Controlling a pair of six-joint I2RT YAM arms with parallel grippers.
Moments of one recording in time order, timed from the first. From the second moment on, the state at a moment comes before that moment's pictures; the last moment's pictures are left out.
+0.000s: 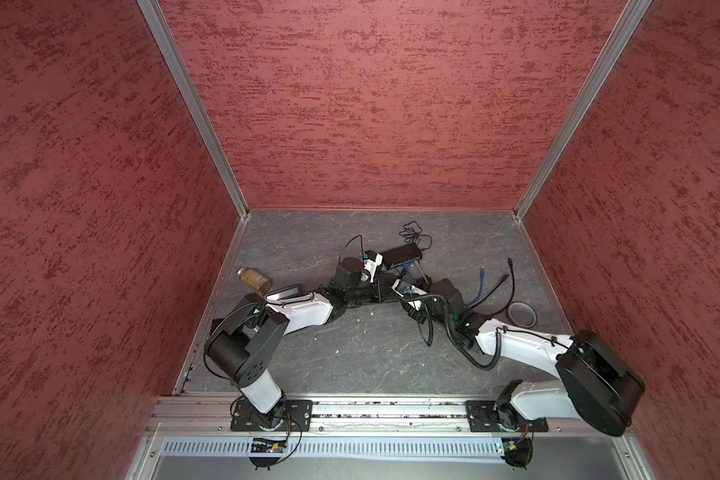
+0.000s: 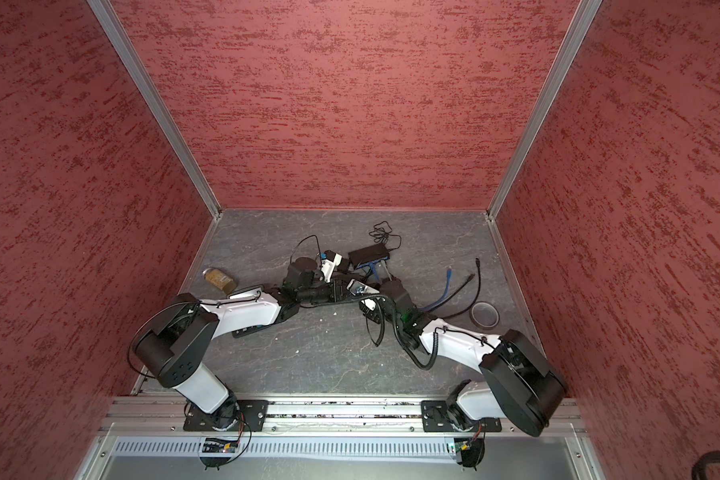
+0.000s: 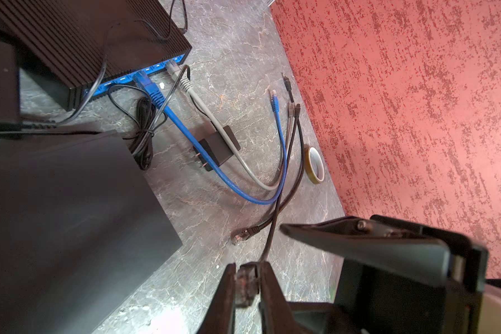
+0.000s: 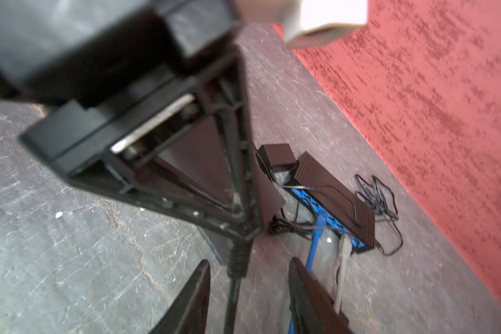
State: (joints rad) left arm -0.63 1.65 0.80 0.36 0.49 -0.69; right arm 0.70 1.34 0.56 0.32 -0.01 -0.42
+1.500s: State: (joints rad) left arm -0.61 1.59 0.78 0.30 0.54 -0.55; right arm 0.68 1.44 0.42 0.74 -0.16 -0.28
